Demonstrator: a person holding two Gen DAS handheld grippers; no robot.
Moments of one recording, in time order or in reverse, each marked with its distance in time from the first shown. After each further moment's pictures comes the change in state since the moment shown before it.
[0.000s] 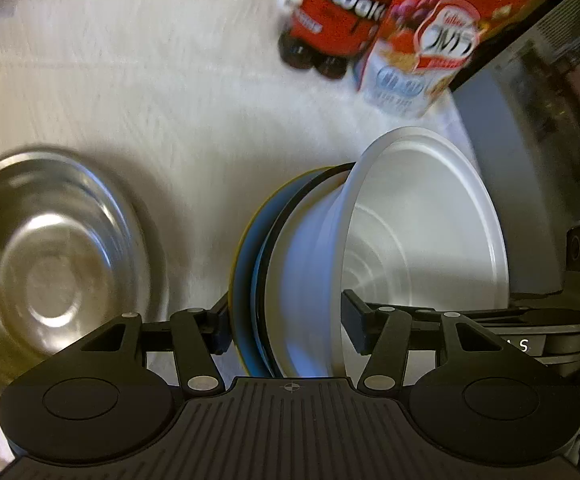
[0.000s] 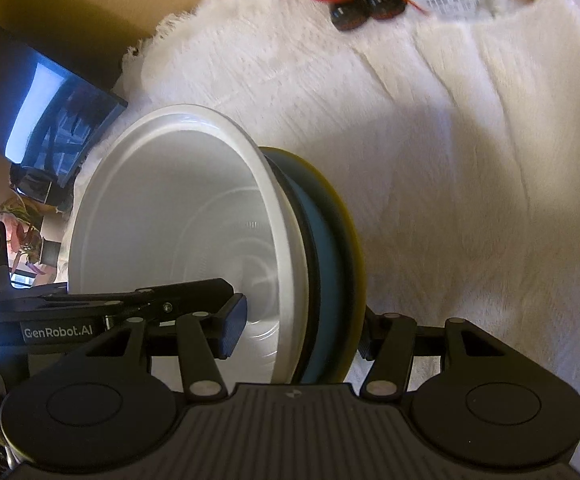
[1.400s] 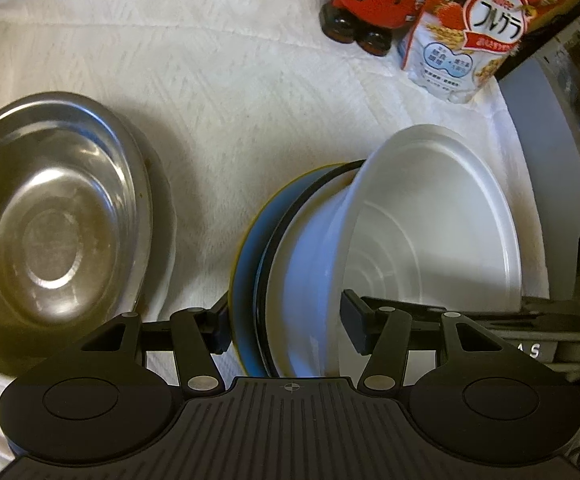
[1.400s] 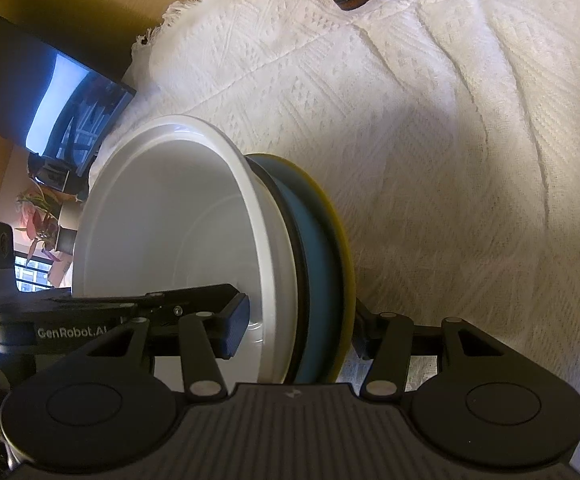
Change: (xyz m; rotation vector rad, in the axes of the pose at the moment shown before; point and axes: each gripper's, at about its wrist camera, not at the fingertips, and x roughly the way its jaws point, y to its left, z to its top) left arm 0.036 -0.003 -0.014 -0.088 0.042 0.114; right arm 0.025 -0.031 -0.004 -0.018 0.029 0.092
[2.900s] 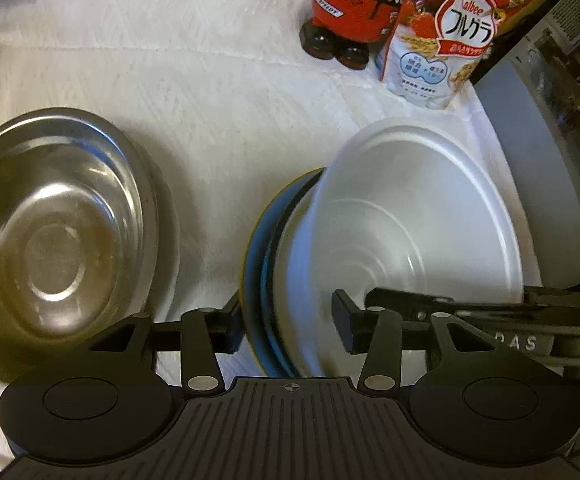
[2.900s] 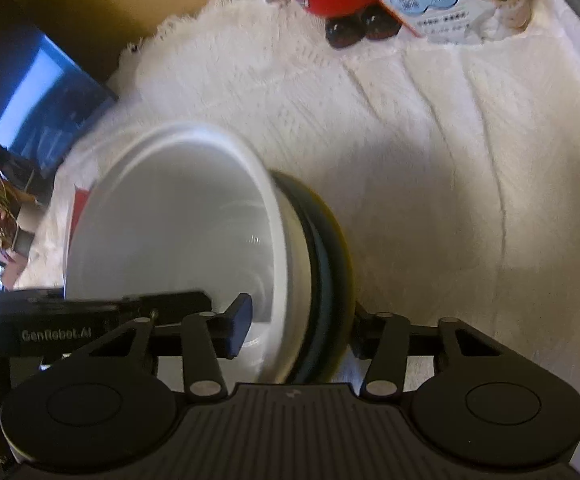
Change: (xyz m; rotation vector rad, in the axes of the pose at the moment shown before) left arm -0.011 0.002 -0.013 0.066 -0.075 -0.036; right arm -0.011 0.019 -0.011 -0.083 -0.092 -0.156
